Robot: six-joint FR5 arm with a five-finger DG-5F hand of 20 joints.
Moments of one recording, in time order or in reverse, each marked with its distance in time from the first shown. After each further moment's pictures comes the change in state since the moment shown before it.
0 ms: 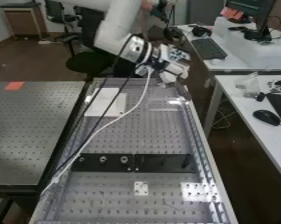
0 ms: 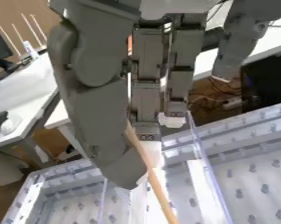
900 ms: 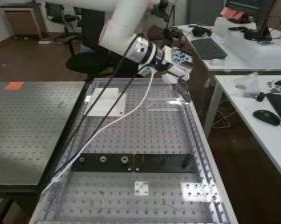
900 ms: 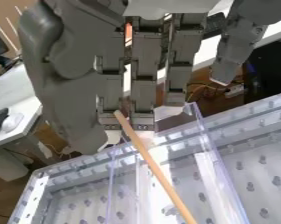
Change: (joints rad) arm -0.005 -0.052 0.090 -0.080 -0.026 0.036
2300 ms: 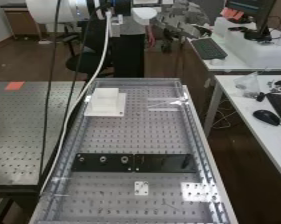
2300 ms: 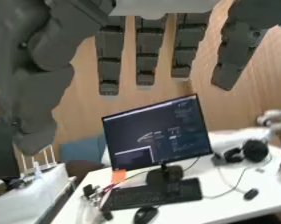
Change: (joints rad) arm -0.087 0.558 -0.543 0.559 0.107 -0.218
